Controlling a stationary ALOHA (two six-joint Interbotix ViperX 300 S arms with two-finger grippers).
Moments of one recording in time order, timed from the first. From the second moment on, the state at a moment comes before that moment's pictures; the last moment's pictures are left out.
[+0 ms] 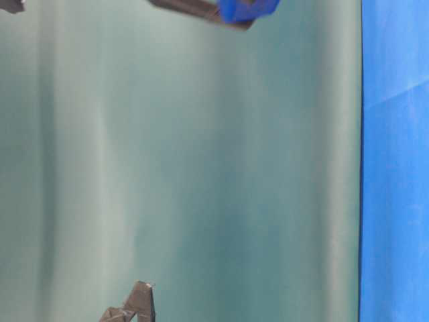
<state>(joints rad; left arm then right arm) -0.03 -0.61 0.94 0.01 -0.27 -0.07 0.17 -0.45 0.68 -0.26 0.57 0.47</state>
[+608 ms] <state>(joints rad) -0.04 -0.61 0.94 0.01 -0.27 -0.07 0.18 -0.45 0.68 -0.26 0.60 0.47</state>
